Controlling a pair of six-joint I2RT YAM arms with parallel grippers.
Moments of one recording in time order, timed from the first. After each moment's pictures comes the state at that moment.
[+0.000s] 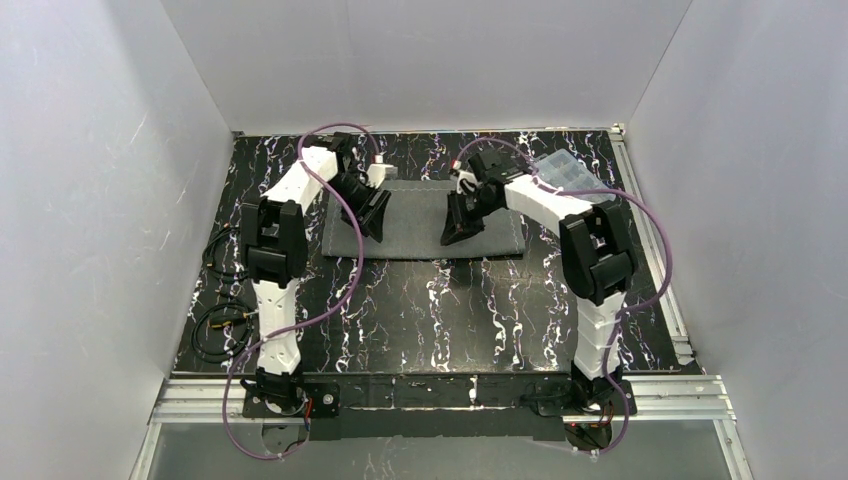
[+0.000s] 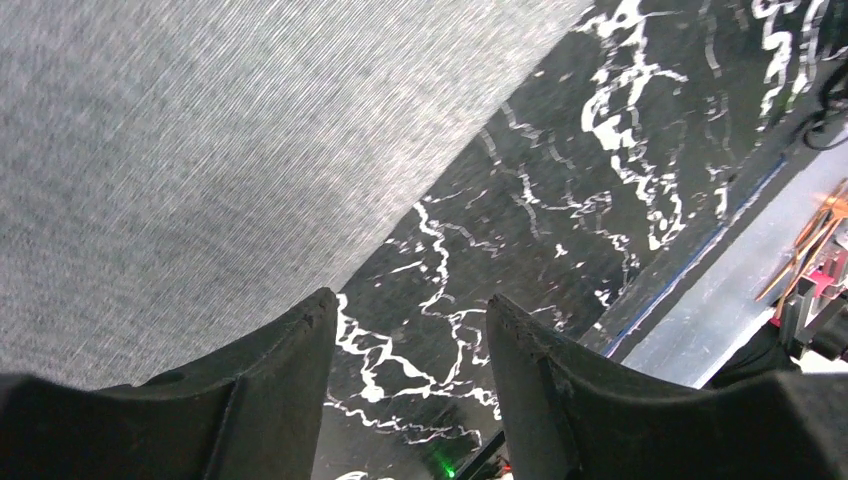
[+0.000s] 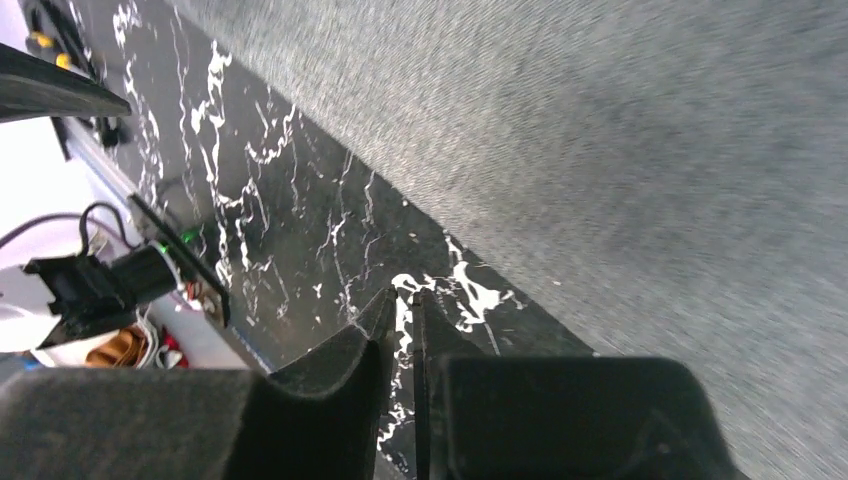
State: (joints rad) left arm -0.22 2.18 1.84 -1.28 0.55 0.44; right arm 0.47 1.99 1.51 -0.61 -0.58 0.33
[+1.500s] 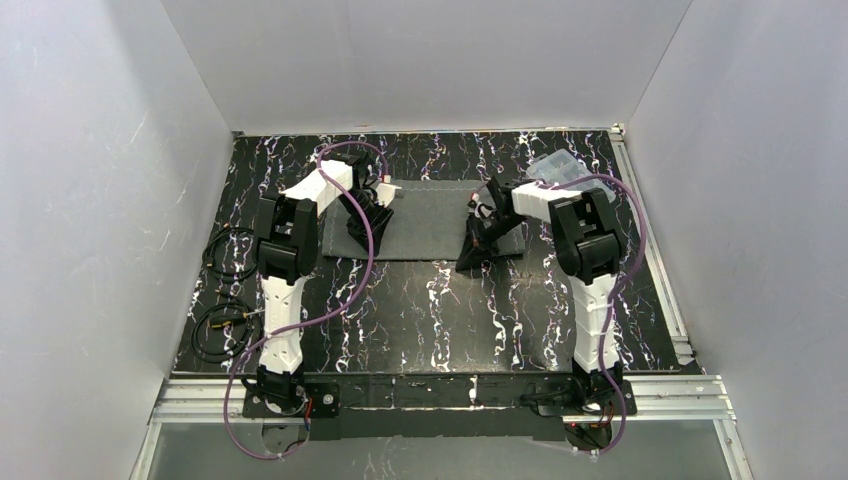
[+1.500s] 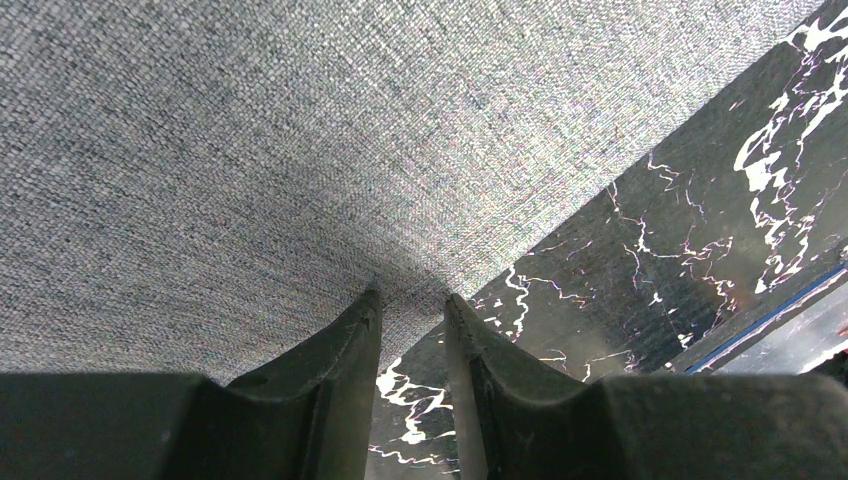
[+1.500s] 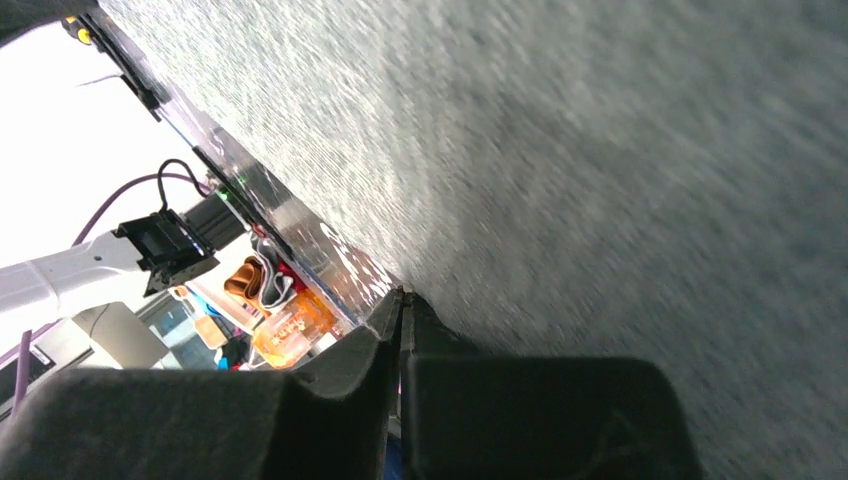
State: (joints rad) left arm -0.28 2.24 1.76 -1.13 0.38 0.39; right arm 0.37 2.22 1.49 -0.75 -0.82 0.35
